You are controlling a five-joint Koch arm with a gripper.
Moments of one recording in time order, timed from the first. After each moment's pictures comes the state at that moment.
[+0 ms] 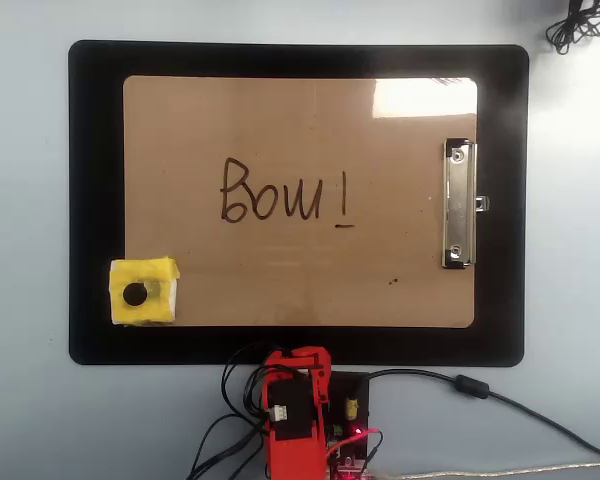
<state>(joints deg) -6.1 131.9 140.2 88.6 -89.9</state>
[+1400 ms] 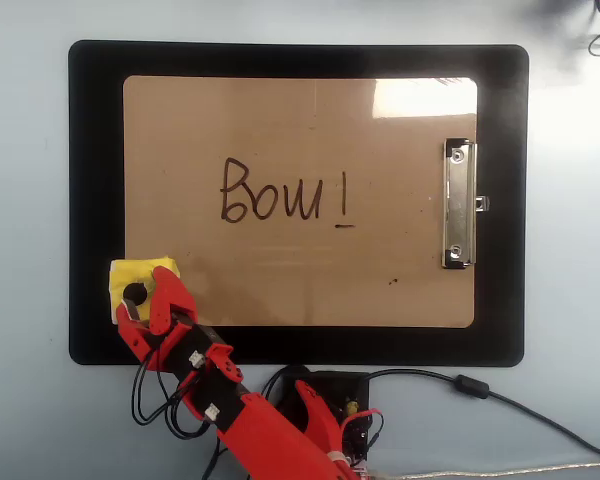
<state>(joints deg) -59.2 115.0 133.2 9.8 -91.0</state>
